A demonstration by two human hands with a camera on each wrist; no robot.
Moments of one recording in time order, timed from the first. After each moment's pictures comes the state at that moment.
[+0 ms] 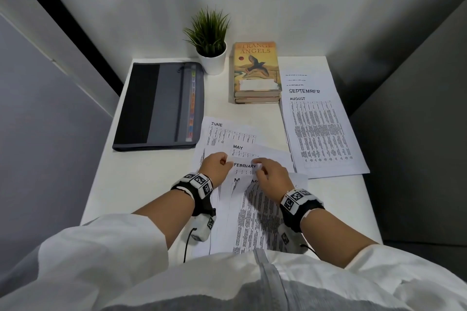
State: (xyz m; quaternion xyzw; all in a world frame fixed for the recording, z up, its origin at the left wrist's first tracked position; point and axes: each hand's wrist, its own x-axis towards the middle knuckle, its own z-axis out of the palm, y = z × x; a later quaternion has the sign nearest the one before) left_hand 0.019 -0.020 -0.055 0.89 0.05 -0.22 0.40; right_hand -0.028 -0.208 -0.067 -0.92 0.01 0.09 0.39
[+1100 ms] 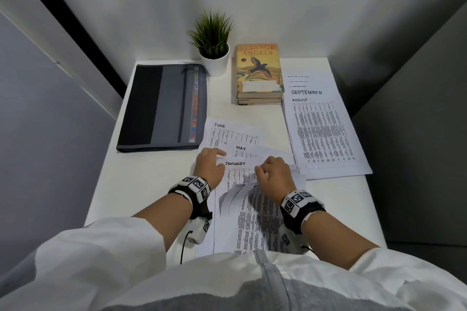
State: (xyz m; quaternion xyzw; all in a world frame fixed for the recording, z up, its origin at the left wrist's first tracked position) left_hand 0.014 0.000 -0.051 0.90 0.04 -0.17 0.39; right_hand -0.030 -0.198 -0.061 -0.95 0.01 0.04 0.32
